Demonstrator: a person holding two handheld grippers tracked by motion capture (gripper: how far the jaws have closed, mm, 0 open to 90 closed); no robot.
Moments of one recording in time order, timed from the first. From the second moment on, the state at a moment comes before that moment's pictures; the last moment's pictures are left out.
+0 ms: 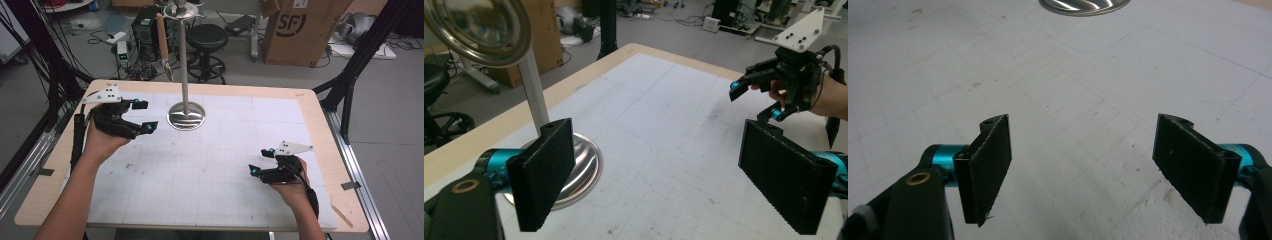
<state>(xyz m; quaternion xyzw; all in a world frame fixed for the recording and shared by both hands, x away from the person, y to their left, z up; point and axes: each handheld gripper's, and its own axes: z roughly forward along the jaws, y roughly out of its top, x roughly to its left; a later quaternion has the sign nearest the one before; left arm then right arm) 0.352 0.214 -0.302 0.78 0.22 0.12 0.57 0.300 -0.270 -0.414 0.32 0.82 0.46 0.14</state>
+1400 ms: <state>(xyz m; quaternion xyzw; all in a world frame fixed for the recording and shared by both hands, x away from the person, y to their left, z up) 0.325 0.215 -0.350 0.79 0.24 0.12 0.55 0.304 -0.270 -0.416 0.32 0.81 0.47 0.14</state>
